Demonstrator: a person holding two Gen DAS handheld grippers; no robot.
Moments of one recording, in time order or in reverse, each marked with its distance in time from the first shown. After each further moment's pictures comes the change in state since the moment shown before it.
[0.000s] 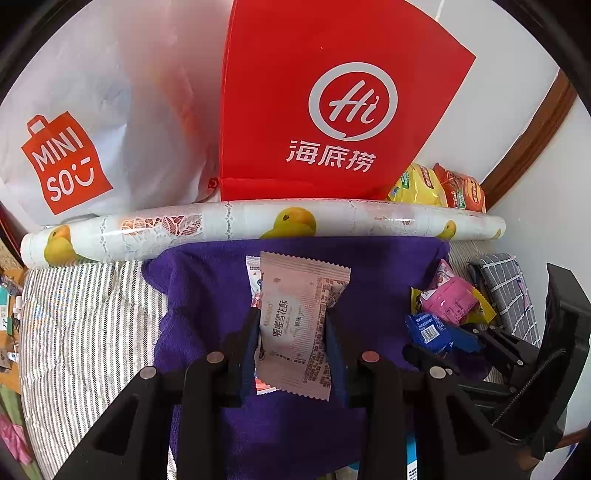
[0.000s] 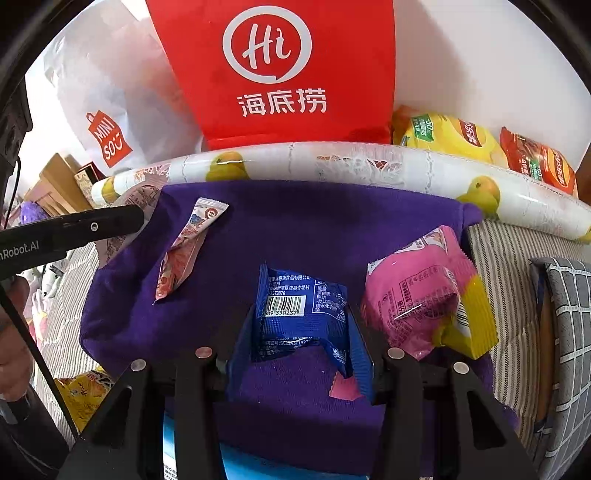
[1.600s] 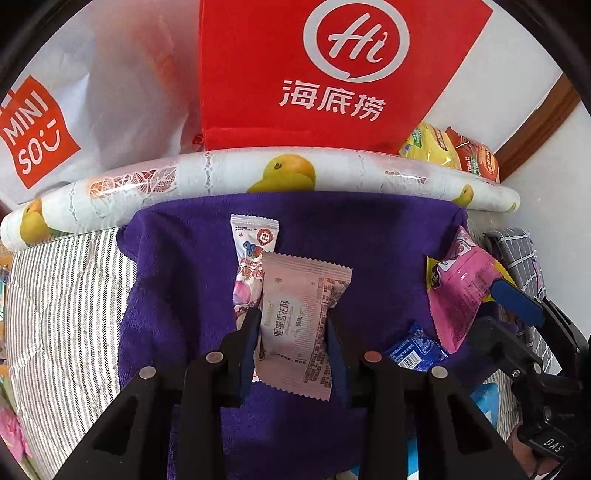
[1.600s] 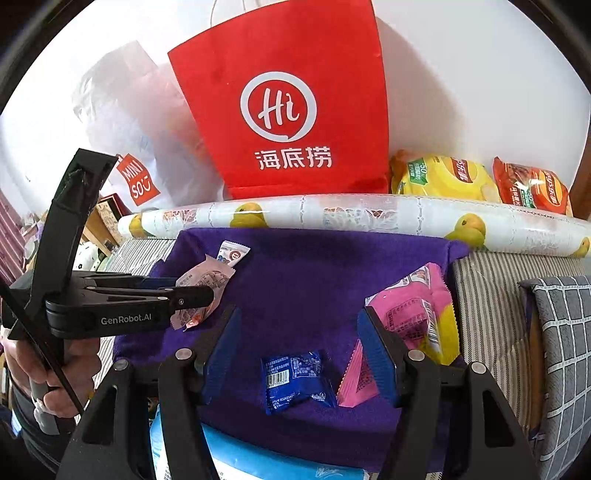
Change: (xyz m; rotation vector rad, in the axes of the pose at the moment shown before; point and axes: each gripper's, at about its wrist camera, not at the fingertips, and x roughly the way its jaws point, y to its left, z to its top) left arm 0.039 -0.003 -0.008 0.000 0.136 0.017; right arm -0.042 -0.004 0.005 0.012 -0.147 0.066
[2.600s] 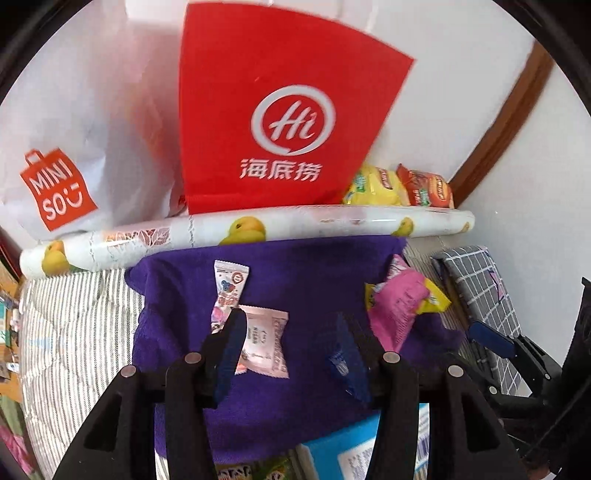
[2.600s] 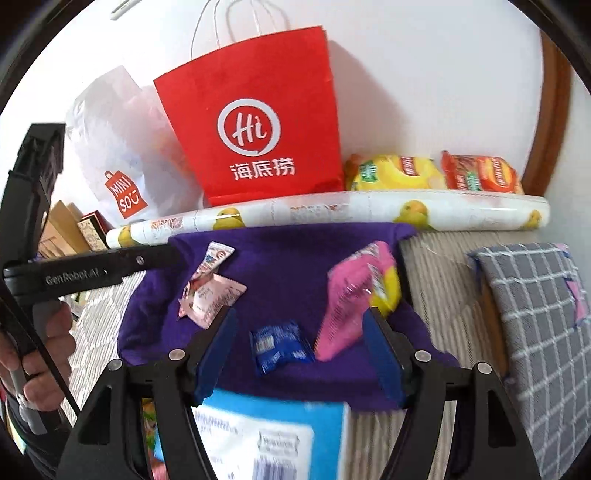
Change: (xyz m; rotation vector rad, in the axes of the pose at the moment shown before) left arm -0.079 -0.031 -0.008 0.066 -0.174 -0.060; right arm -0.061 -0.001 -0.023 0.086 -0.029 -0.124
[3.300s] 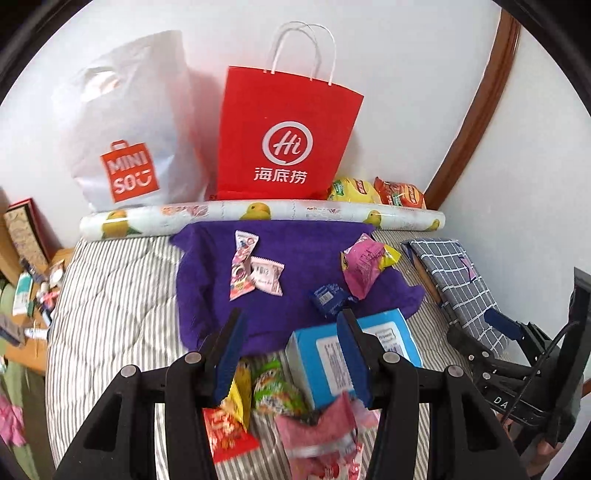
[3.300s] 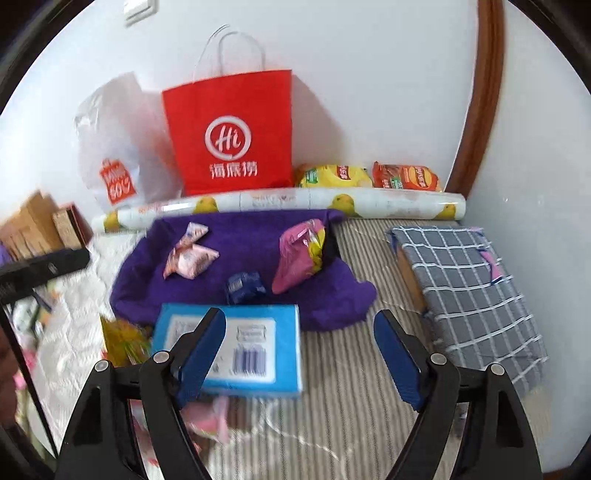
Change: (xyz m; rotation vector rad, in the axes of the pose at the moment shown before) left arm -0.122 -0.010 -0.101 -0.023 -0.134 0.025; right arm -0.095 0.020 -0.069 -0.028 -0.066 -0.217
